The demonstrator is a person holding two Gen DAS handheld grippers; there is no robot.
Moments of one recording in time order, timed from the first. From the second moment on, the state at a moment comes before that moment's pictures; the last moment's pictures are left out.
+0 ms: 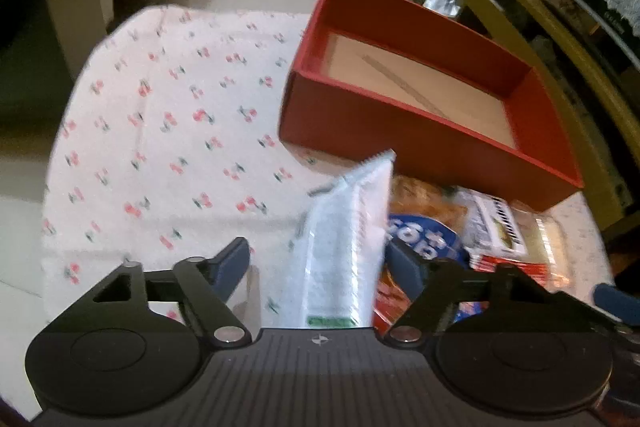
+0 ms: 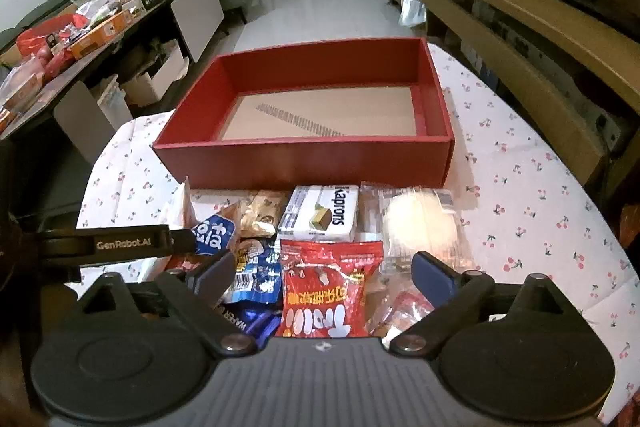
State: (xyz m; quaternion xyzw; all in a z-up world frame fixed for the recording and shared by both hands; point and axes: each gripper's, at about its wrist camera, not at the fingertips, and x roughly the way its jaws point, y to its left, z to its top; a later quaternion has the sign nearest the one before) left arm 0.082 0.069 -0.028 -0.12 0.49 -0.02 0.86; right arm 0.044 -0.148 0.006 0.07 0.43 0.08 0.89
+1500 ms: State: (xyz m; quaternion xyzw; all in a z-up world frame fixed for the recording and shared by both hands) left arm 0.082 0.130 -0.035 -0.25 0.52 -0.03 0.82; right arm 0.035 -0.151 0.003 0.10 0.45 0.13 0.88
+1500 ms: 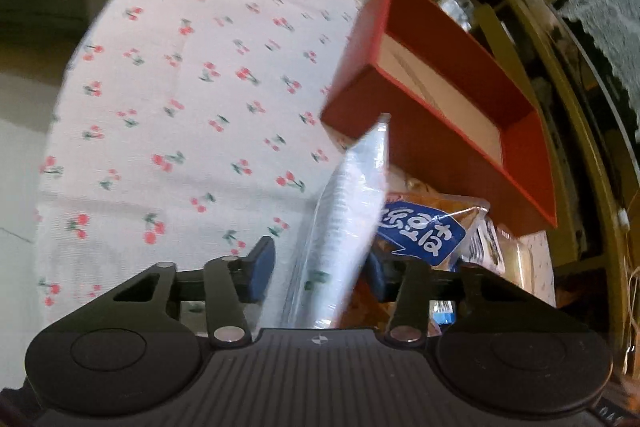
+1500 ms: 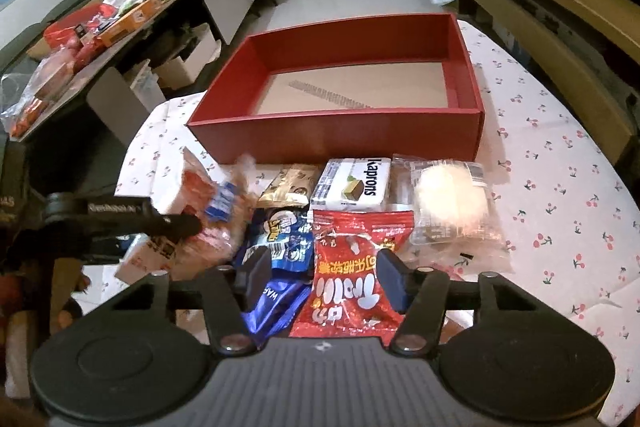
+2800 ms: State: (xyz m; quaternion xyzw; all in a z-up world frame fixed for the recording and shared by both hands) left arm 0.096 0.082 -0.040 -0.06 0.54 -0.01 0.84; right arm 0.079 -0.090 -0.010 0.08 0.50 0.14 0.85
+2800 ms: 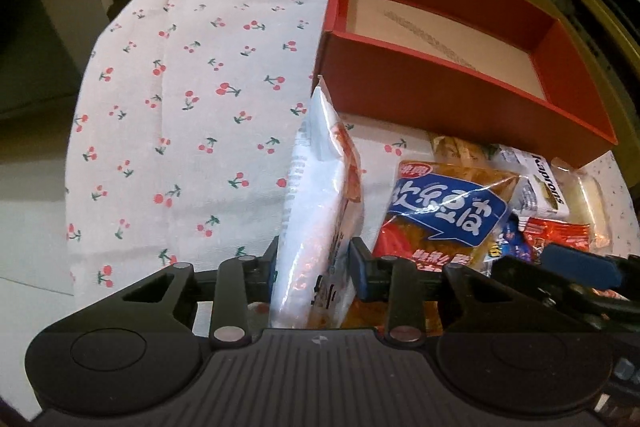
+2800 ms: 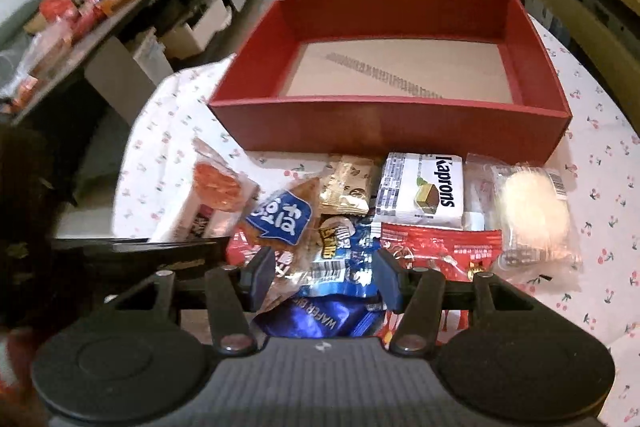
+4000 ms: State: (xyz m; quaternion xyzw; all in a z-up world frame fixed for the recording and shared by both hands) left arm 0.067 0.113 -0.033 -0.08 0.52 -0.01 0.85; right arm 0.092 -0.045 -0.002 0.11 0.53 0.10 0.83
